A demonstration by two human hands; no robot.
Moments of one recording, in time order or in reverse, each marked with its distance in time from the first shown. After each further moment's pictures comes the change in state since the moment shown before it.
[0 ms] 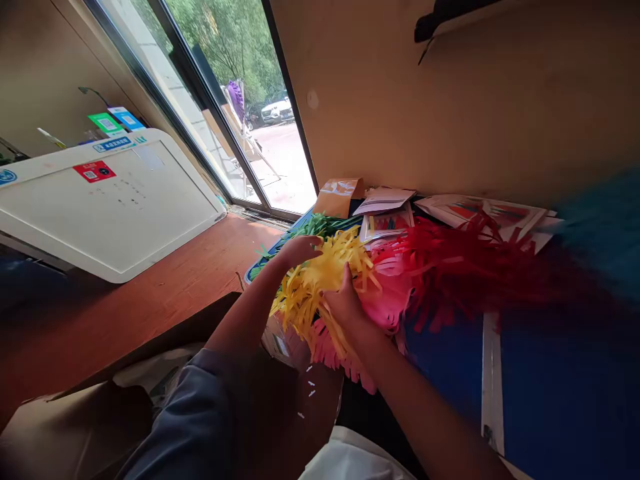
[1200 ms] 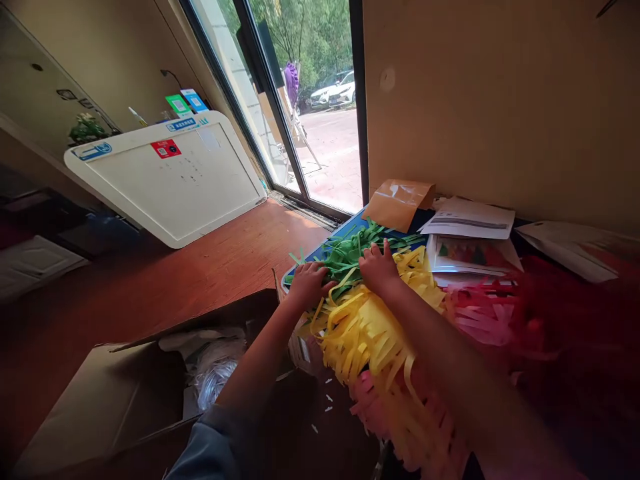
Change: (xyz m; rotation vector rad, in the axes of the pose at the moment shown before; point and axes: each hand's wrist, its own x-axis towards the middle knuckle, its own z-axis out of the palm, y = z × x) left_hand -0.065 -0.083 0.018 0.490 0.179 -0.171; right_hand 0.150 -0.005 0.039 -1.636 -0.343 -0.651
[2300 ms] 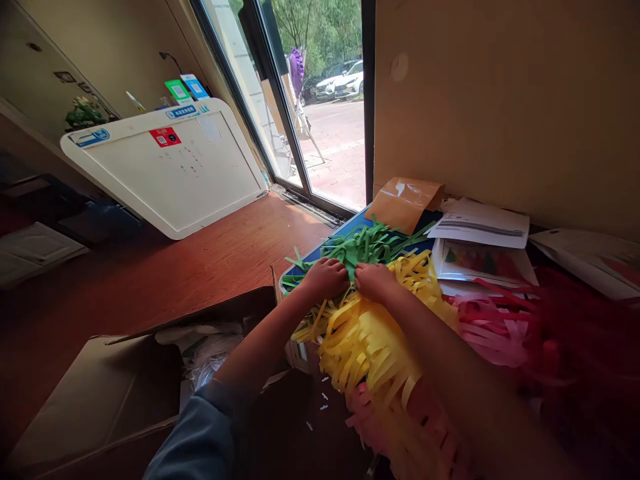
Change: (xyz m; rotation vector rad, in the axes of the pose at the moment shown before) left_hand 0.031 0.024 -0.007 -0.040 -0.082 0.176; right_hand 0.014 -0.003 0.020 0.185 -0.178 -0.101
